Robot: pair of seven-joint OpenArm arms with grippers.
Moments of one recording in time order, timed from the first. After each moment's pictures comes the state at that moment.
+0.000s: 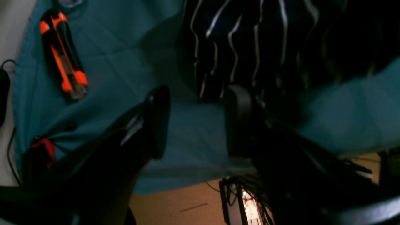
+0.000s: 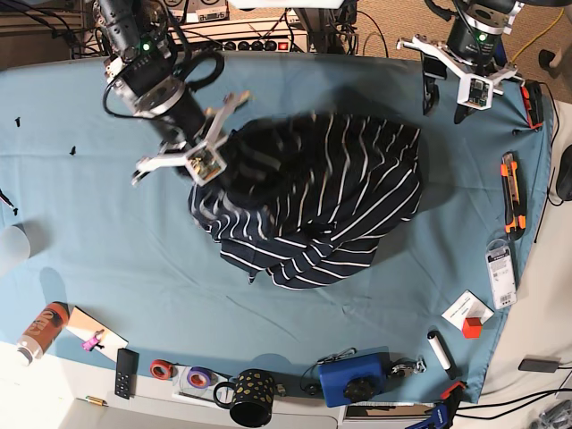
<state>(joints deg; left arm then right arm) 49.1 -4.9 -13.9 132.2 -10.4 -17.6 25.2 -16.9 23.8 -12.8 131.6 0.8 11.6 -42.5</state>
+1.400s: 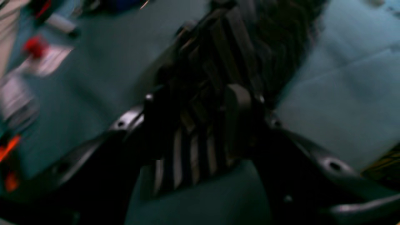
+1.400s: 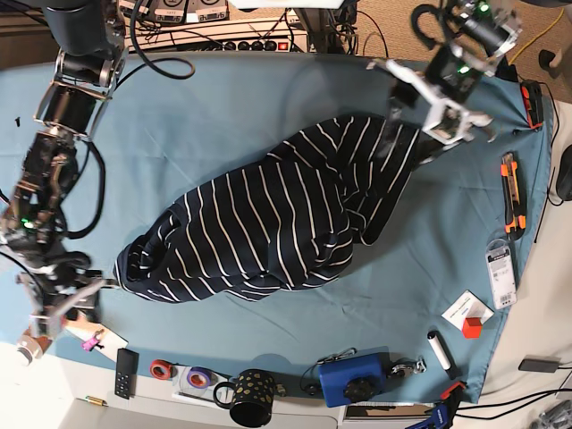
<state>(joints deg) 35.6 -5.0 -6.5 132.2 -13.2 -28.8 23.8 22.5 23.6 18.2 92.7 19.9 19.3 -56.6</state>
